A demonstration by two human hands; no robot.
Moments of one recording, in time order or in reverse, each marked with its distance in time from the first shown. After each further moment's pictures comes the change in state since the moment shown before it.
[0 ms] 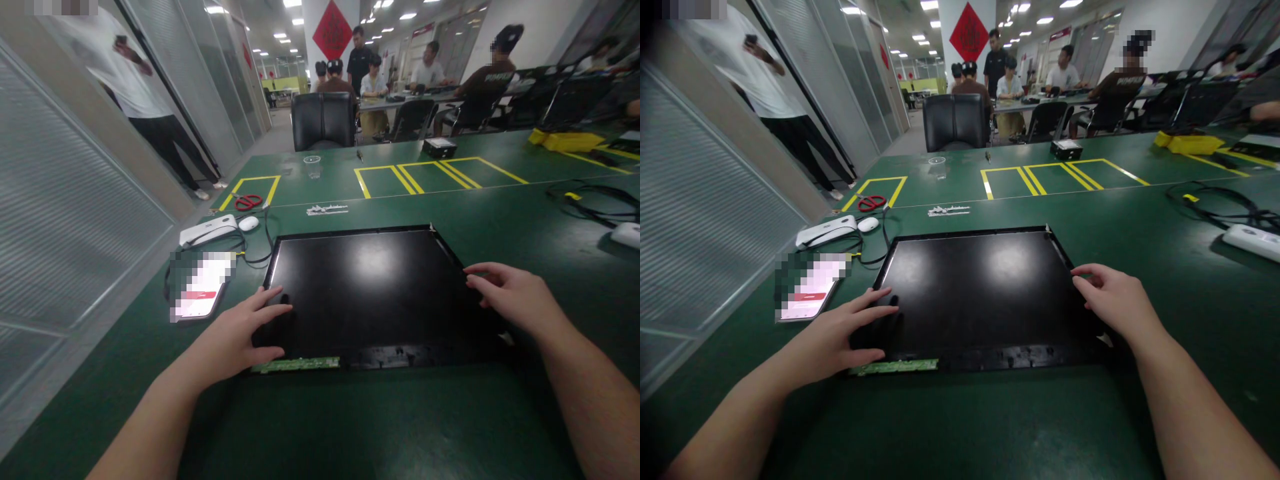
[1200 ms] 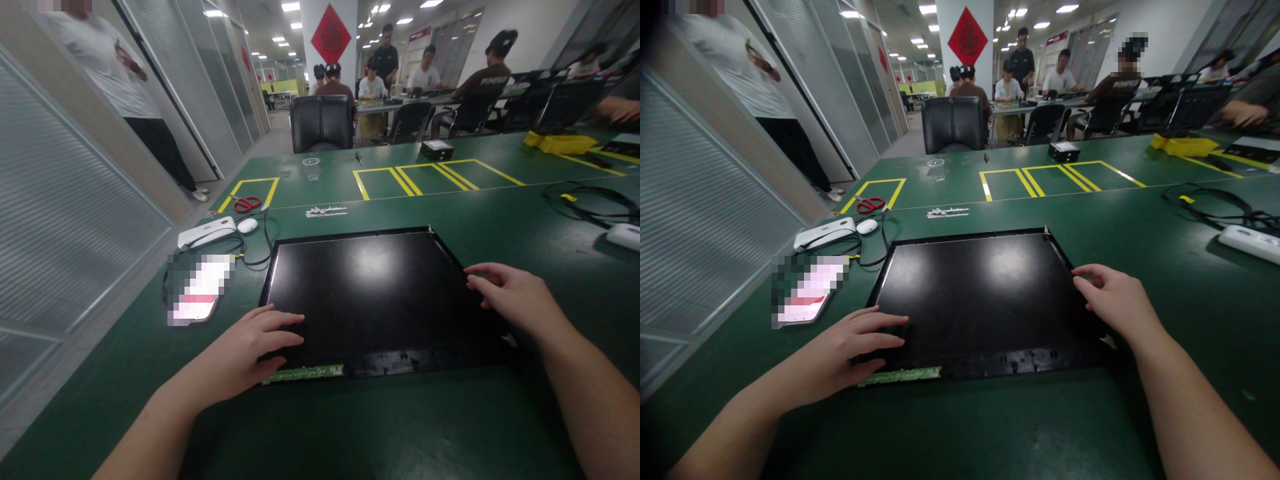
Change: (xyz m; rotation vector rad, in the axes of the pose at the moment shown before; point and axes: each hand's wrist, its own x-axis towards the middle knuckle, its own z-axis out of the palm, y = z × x) left_hand 0.002 0.028 -0.010 -0.051 -0.077 0.267; right_hand 0.002 0.002 0.000 0.027 0.026 -0.006
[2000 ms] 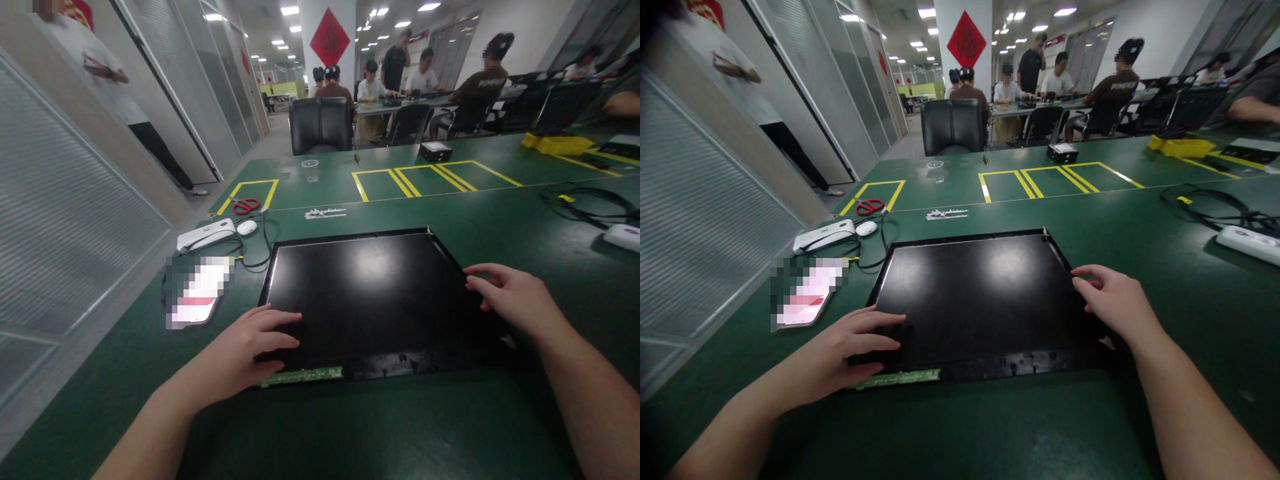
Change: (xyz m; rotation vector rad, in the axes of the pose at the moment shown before) left_hand -0.001 -0.005 0.000 0.008 0.016 0.004; right_hand -0.003 -0.010 -0.002 0.014 -0.010 0.056
